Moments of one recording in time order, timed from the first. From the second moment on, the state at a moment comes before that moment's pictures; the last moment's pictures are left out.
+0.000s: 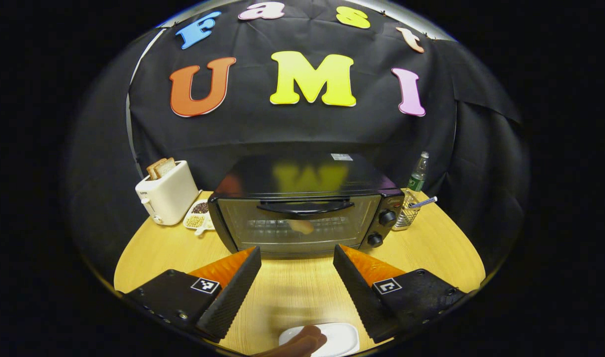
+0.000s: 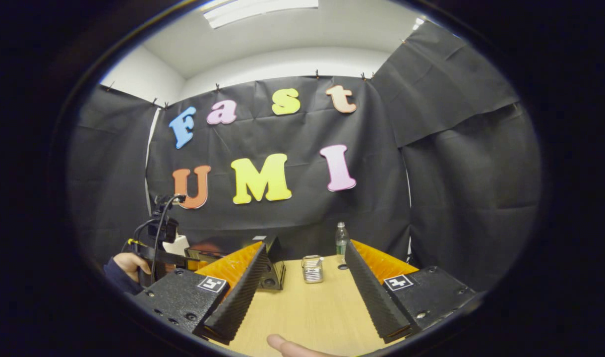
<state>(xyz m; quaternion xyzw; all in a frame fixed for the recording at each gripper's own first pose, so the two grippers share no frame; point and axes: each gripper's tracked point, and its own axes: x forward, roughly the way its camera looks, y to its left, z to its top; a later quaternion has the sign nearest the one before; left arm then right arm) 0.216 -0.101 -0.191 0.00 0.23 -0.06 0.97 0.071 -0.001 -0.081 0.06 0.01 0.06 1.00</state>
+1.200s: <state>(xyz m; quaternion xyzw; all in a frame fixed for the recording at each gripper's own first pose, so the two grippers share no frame) -0.034 -0.056 -0.029 0.00 -0.04 -0.06 1.00 -0.012 -0.003 -0.055 0.05 0.00 0.03 1.00</state>
